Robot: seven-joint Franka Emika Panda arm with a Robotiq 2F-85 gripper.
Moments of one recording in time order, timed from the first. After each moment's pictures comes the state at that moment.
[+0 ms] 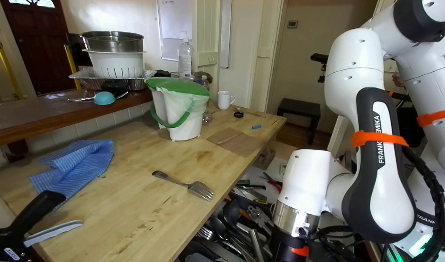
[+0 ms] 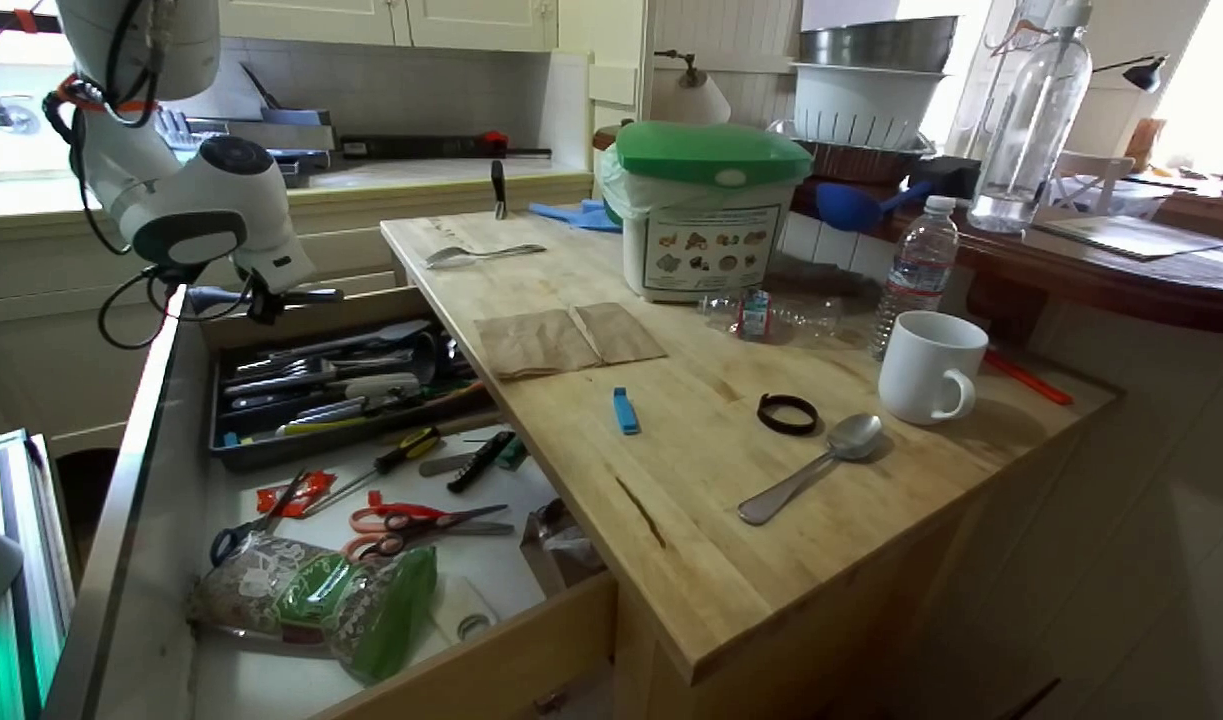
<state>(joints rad) -0.53 0.66 1.05 -2.60 0.21 3.31 0.72</state>
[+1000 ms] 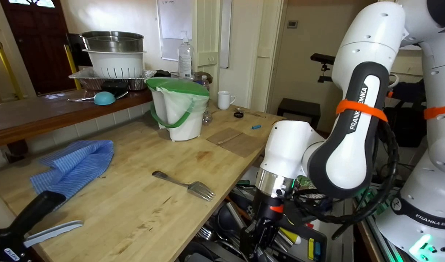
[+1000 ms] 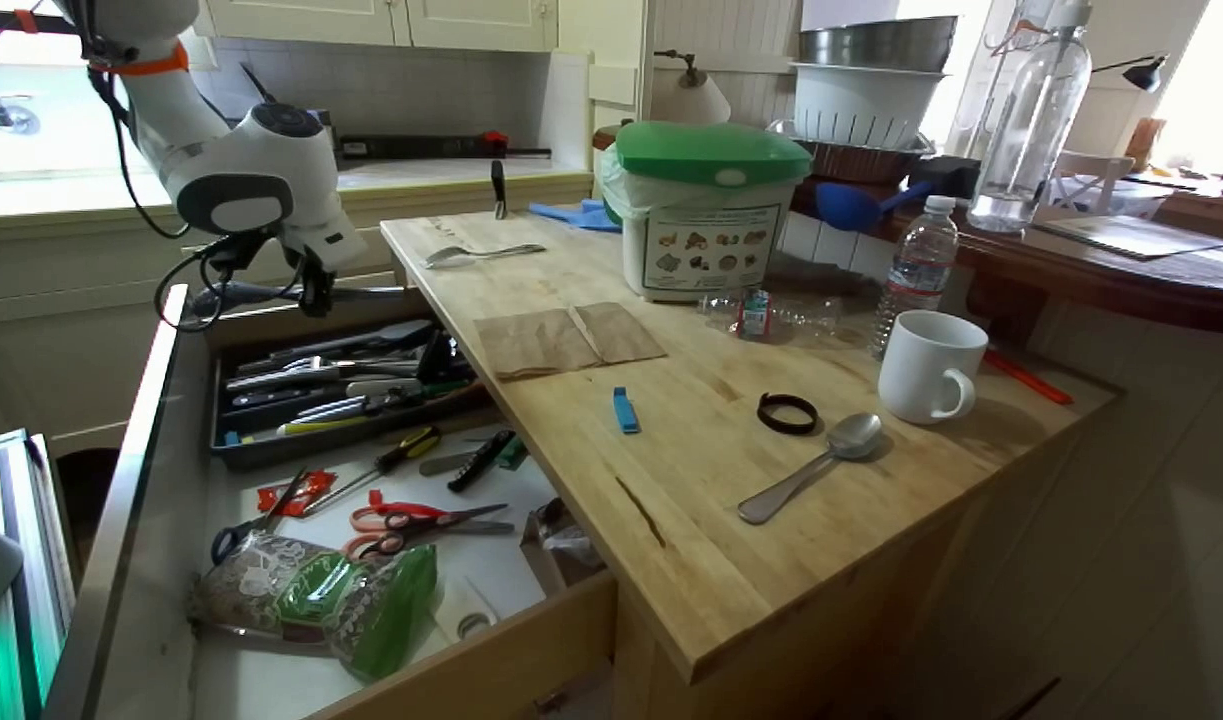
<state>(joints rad) -0.68 0.46 1.05 -2.56 0.29 3.05 0.59</state>
